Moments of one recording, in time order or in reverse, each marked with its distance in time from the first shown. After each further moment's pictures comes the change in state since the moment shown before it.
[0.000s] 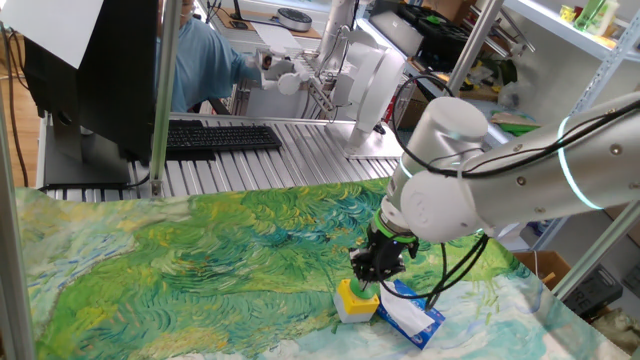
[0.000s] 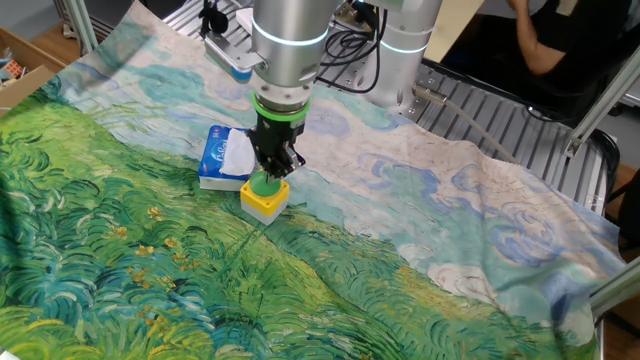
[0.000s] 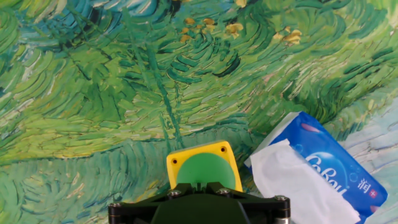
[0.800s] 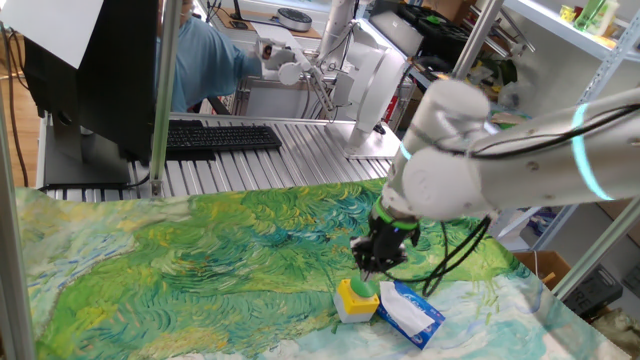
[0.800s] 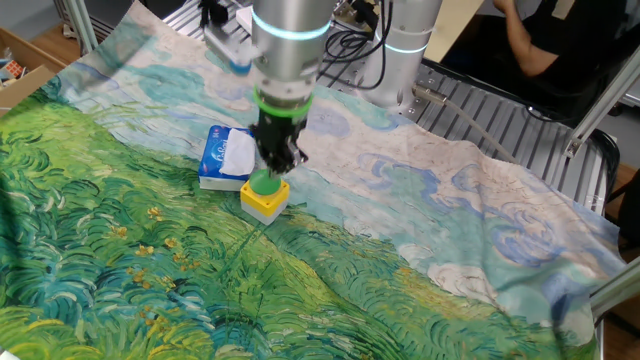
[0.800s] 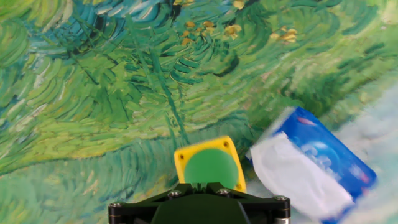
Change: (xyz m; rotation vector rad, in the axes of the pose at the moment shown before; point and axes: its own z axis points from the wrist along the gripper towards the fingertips) arm 0.006 0.008 -0.044 0.007 0.030 0.051
